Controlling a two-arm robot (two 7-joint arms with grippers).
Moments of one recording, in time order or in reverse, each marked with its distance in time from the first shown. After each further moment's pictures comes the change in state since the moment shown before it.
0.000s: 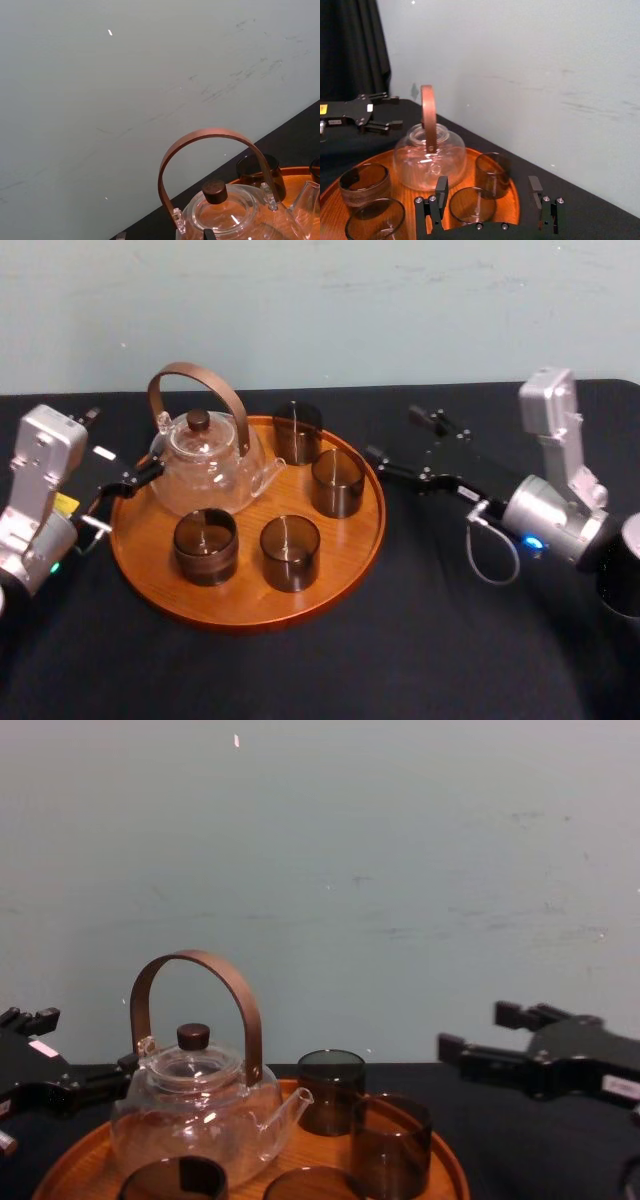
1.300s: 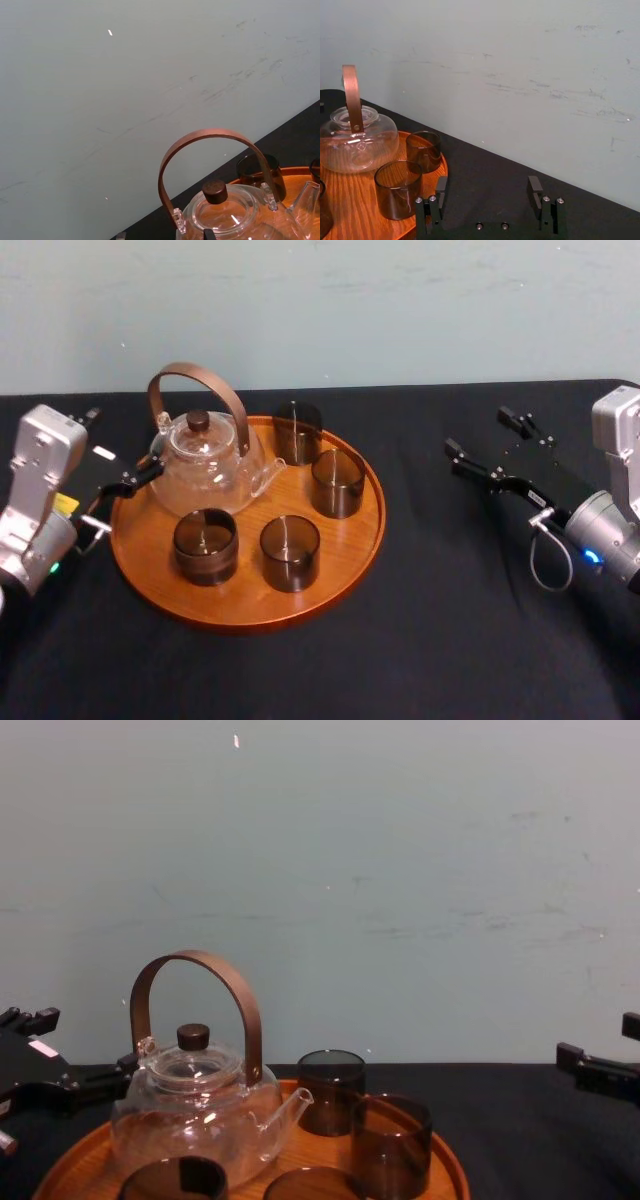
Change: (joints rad) left arm 0.000 0.000 0.000 0.000 0.000 0.000 0.000; right arm -0.108 0.031 0.126 -0.022 -0.063 -0.050 -0.154
